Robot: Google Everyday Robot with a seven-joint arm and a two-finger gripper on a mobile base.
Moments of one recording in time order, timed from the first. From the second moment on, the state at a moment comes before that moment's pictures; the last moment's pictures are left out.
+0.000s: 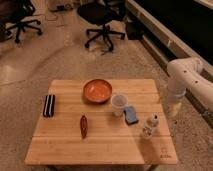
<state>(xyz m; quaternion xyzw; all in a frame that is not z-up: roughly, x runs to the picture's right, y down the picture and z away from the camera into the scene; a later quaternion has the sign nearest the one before) 0.321 0.098 0.749 -0.36 -0.08 -0.21 0.90</state>
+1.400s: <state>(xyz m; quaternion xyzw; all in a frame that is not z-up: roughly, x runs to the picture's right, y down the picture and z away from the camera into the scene) 0.303 0.125 0.755 -0.37 -0.07 -0.23 0.90</state>
